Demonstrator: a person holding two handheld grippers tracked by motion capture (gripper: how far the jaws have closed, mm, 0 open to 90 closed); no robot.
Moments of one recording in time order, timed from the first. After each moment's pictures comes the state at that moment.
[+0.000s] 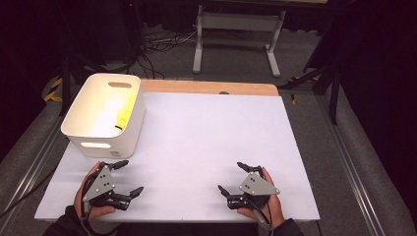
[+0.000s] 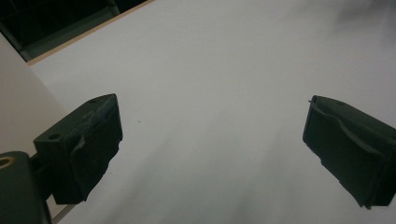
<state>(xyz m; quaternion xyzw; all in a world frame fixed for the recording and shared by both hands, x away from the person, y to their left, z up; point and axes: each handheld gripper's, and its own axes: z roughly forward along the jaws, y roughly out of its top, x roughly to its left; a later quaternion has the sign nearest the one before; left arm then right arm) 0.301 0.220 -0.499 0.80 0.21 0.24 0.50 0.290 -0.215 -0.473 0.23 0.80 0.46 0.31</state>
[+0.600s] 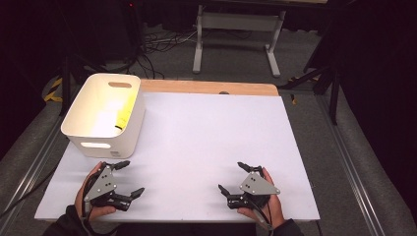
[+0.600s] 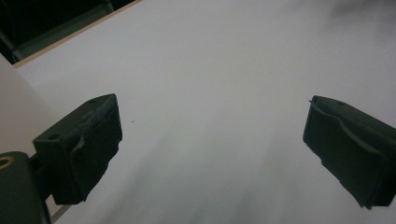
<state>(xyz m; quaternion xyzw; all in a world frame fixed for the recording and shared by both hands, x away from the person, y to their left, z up) 0.302 0.218 -0.499 0.81 0.20 0.24 0.50 0.291 -0.215 -0.474 0.24 0.80 0.46 0.31</state>
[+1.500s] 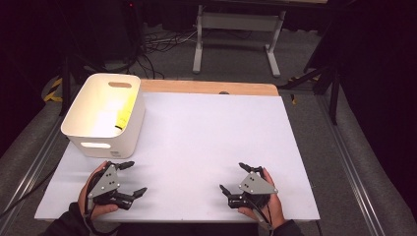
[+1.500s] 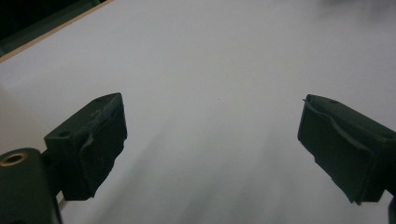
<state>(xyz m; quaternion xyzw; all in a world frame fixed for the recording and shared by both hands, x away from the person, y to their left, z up) 0.308 0.213 -0.499 0.82 0.19 0.22 0.49 0.293 -0.217 -0.479 0.25 0.81 0.43 0.32</state>
